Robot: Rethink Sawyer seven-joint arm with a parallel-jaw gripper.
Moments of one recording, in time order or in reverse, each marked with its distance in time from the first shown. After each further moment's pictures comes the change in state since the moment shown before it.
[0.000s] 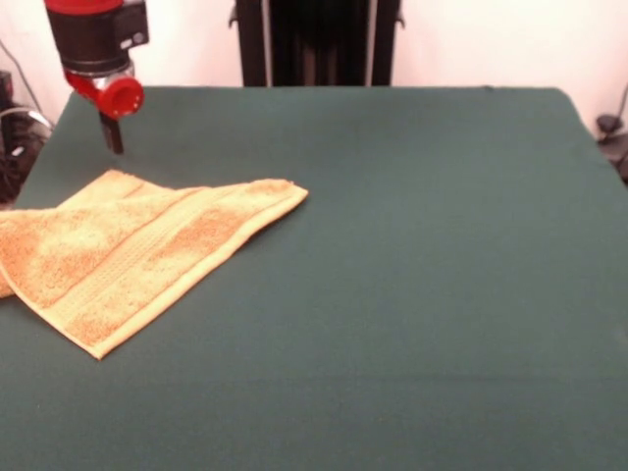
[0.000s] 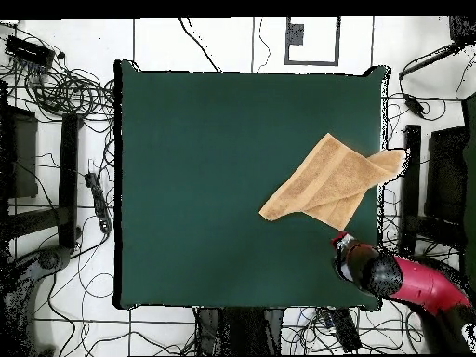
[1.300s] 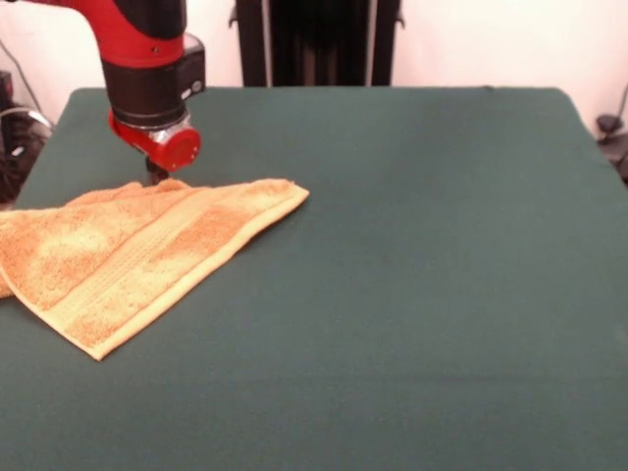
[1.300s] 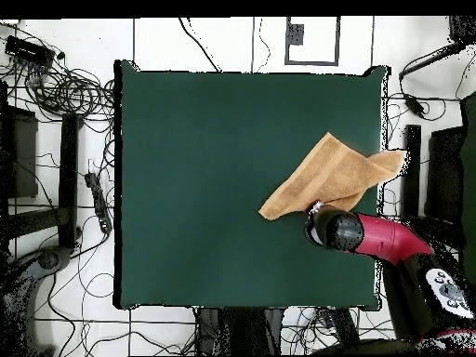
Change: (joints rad) arm 0.252 0.077 -0.075 -0.149 0.148 0.063 0.000
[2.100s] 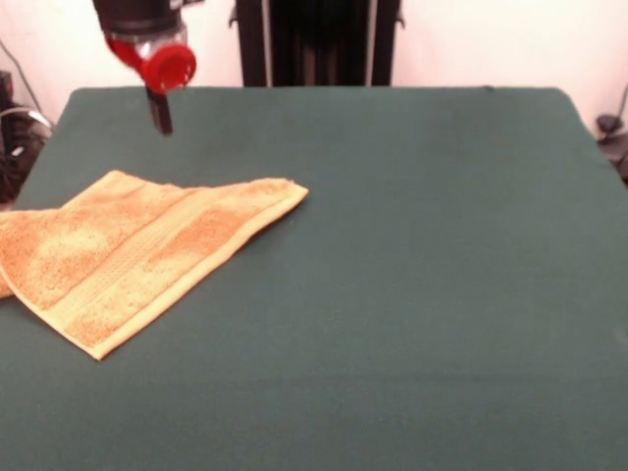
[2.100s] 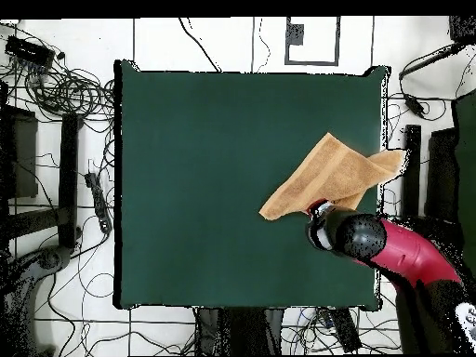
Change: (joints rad) arm -0.002 -0.245 0.006 0.151 0.208 0.113 0.000
